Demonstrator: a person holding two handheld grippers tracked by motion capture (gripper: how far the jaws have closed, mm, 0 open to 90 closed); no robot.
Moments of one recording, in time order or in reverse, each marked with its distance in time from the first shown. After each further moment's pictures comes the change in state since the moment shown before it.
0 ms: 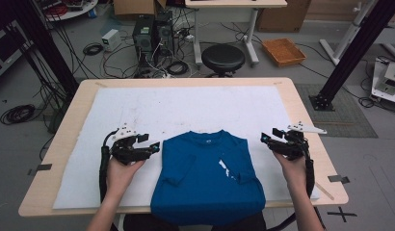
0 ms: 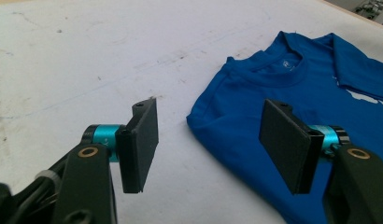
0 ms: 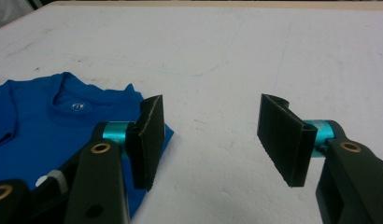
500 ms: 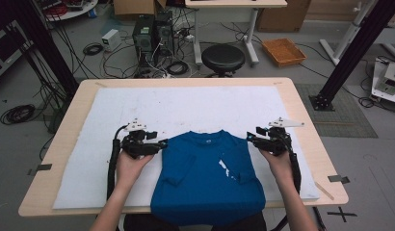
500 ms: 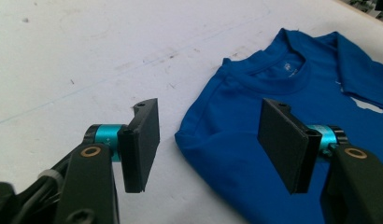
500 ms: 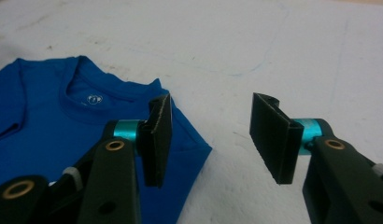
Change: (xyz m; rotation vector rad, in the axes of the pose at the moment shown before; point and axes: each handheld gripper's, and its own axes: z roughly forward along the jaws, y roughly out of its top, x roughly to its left) left arm 0.001 0.010 0.032 0.070 -0.030 -0.043; right arm 0.025 0.009 0.038 0.071 0.055 -0.086
